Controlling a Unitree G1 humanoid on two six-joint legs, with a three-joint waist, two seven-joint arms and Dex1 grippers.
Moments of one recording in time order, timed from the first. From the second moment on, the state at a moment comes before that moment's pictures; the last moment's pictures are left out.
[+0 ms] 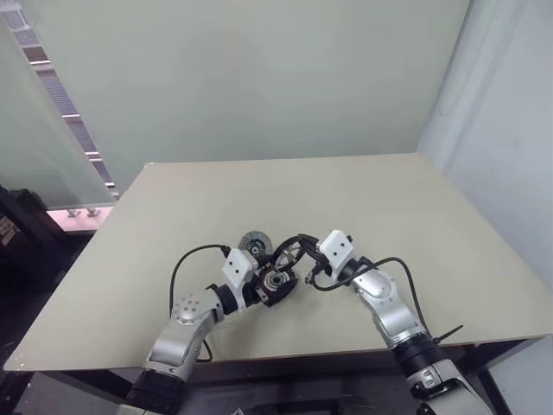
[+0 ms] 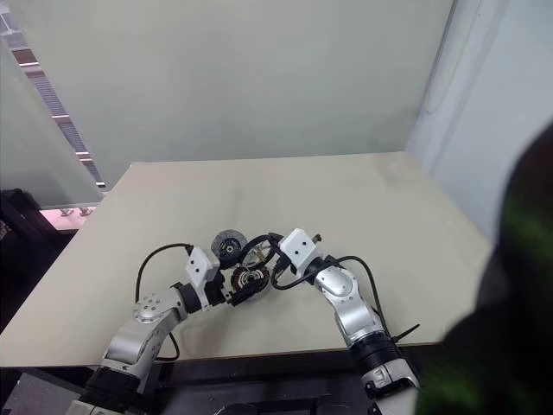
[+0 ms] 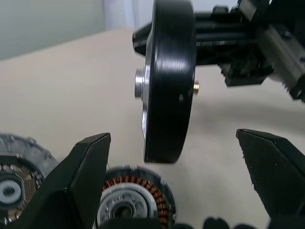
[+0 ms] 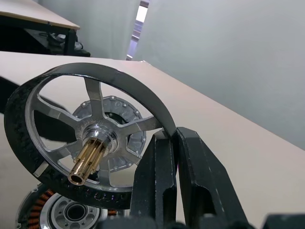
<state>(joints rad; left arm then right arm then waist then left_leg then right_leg) -0.15 0.39 -0.15 0.05 -0.31 0.14 -0.72 -0.42 -0.11 0.26 0.35 -0.08 -0.20 0.48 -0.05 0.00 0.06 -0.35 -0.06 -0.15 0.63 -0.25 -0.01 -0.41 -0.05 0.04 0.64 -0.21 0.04</state>
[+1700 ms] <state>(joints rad) -0.17 0.46 -0.09 0.09 -0.10 -0.09 -0.68 -0.42 -0.23 0.30 0.33 -0.10 -0.12 0.56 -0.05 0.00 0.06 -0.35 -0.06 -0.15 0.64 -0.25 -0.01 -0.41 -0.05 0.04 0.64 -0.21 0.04</state>
